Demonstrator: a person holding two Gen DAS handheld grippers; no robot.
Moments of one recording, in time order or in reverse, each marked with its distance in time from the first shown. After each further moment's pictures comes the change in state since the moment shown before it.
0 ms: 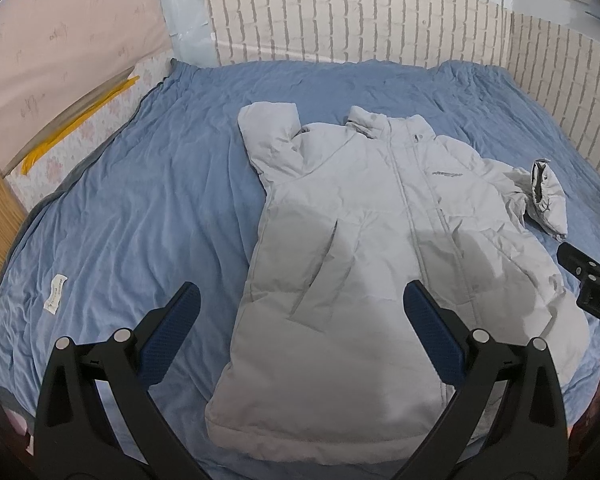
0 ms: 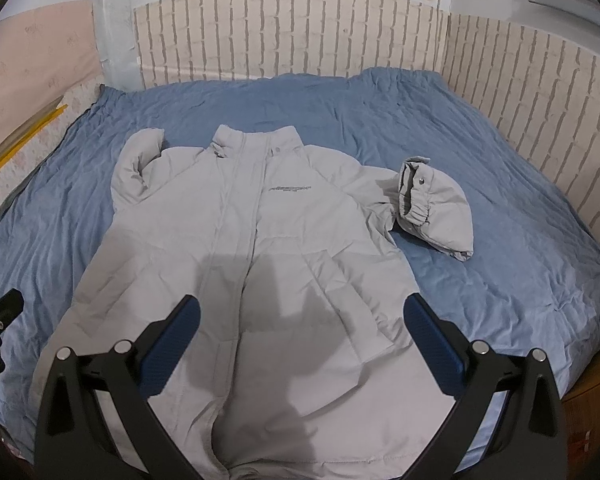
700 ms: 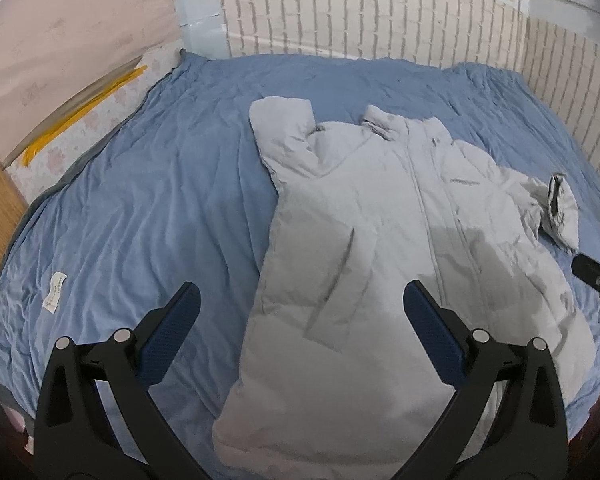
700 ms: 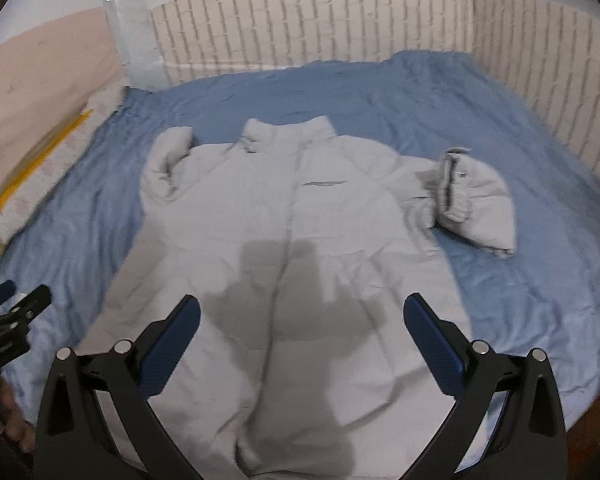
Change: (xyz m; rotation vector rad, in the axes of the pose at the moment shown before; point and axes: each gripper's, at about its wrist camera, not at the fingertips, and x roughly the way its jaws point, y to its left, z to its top) left arm 0.023 0.018 0.017 -0.052 0.015 0.012; right arm 0.024 -0.011 0.024 0.034 0.059 0.184
